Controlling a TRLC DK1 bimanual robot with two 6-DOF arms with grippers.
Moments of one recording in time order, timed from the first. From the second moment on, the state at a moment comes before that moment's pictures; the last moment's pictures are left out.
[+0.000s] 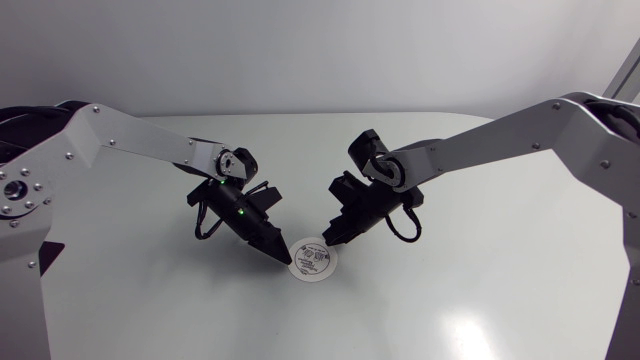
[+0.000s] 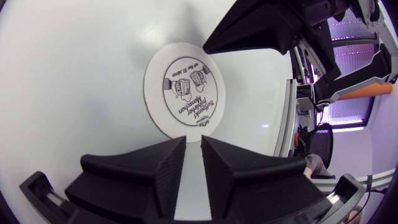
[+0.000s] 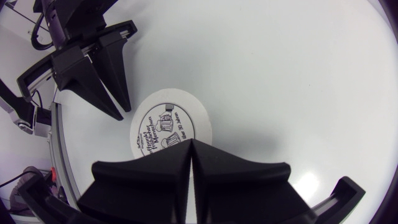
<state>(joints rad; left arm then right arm) -0.32 2.15 1.37 -0.88 0.73 0.52 0.47 2.03 1.28 -0.42 -0.48 -0.20</state>
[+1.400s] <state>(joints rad) -0.26 2.22 1.50 -0.83 0.67 0.47 0.47 2.00 1.24 -0.44 -0.48 -0.21</state>
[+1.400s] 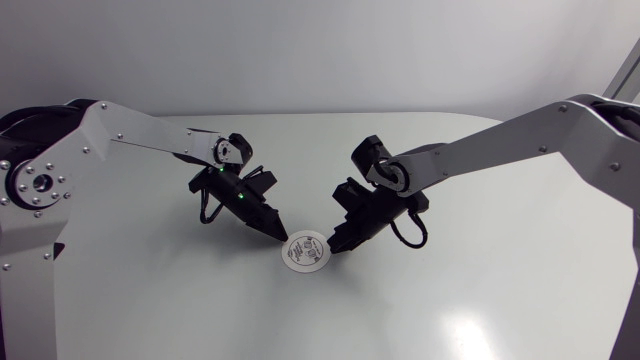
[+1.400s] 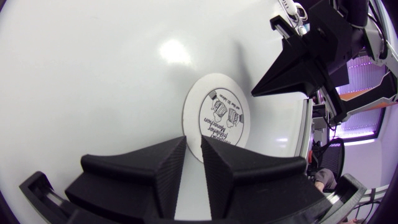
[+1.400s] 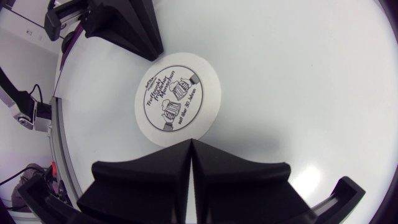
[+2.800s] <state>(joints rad) -0.24 2.20 1.48 -0.85 0.69 0.48 0.52 2.04 1.24 -0.42 -0.49 -0.21</state>
